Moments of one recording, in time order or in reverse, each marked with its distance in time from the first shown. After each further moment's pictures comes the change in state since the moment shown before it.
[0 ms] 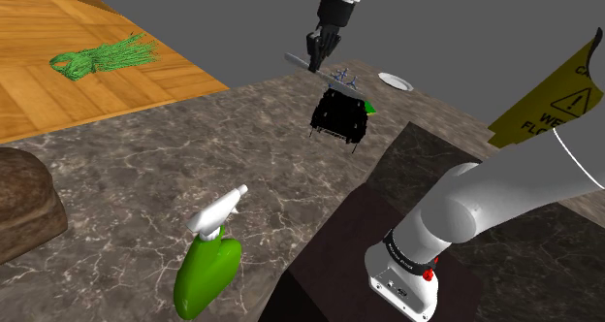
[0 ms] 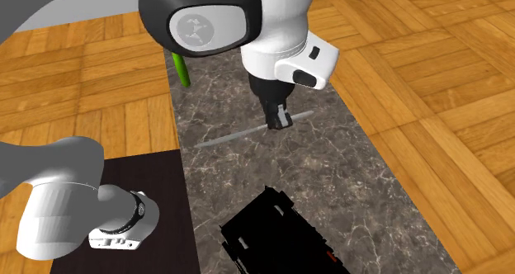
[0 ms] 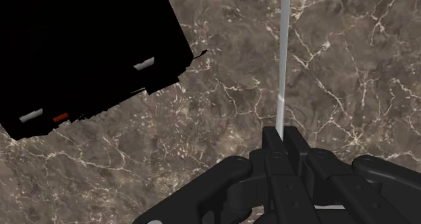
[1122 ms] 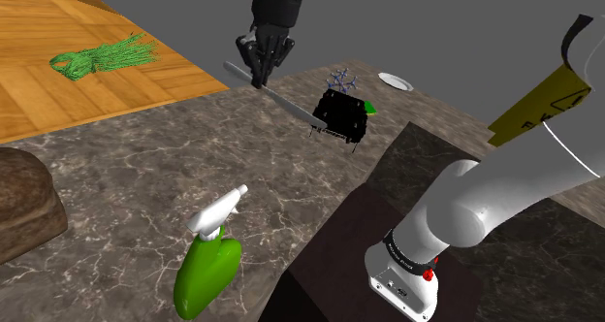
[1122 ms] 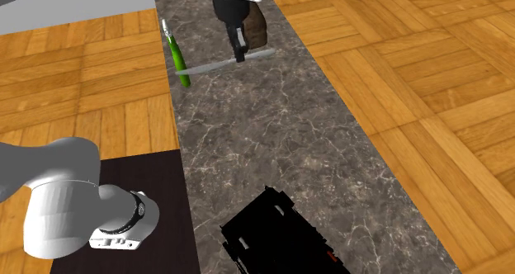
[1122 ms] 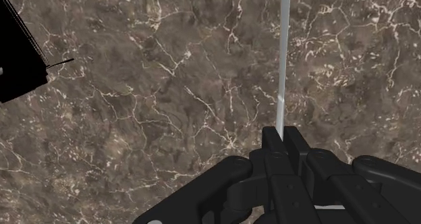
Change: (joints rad) arm 0.135 0.074 0.293 0.099 0.054 -0.010 0.411
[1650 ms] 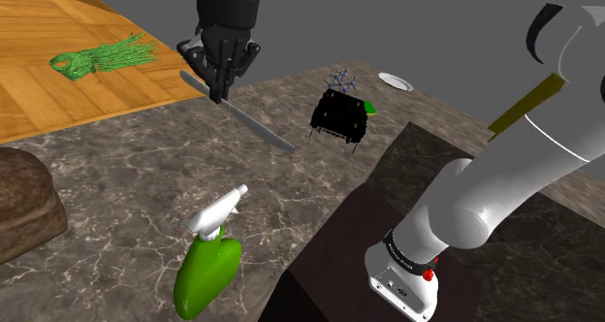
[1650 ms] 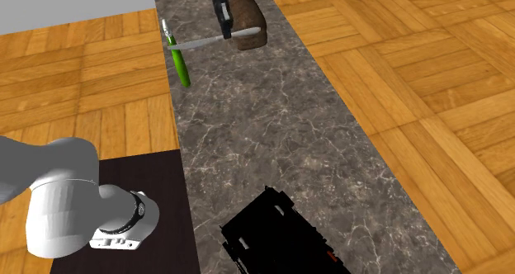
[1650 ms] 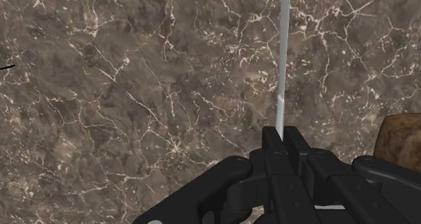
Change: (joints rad) arm 0.059 0.138 0.149 0.143 -0.043 -0.011 0.224
